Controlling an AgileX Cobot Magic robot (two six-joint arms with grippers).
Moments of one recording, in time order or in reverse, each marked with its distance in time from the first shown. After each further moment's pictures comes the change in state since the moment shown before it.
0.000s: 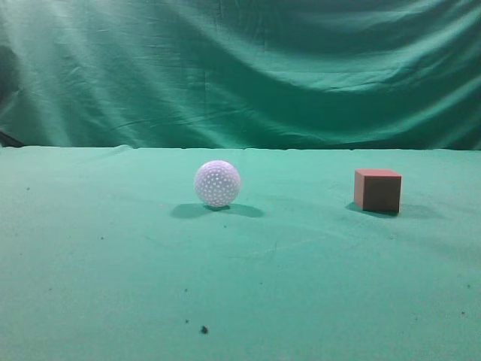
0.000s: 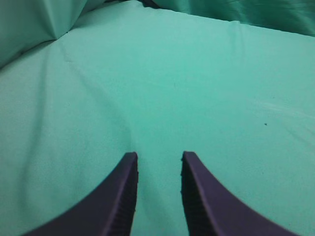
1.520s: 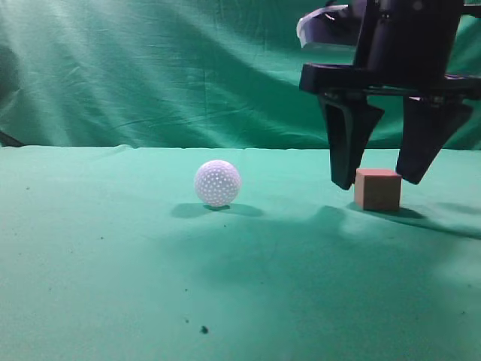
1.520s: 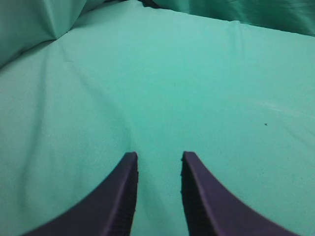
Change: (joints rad) left arm 0.000 0.000 0.000 0.000 0.000 0.000; right arm 0.247 0.954 -0.395 -0.113 -0.074 0.174
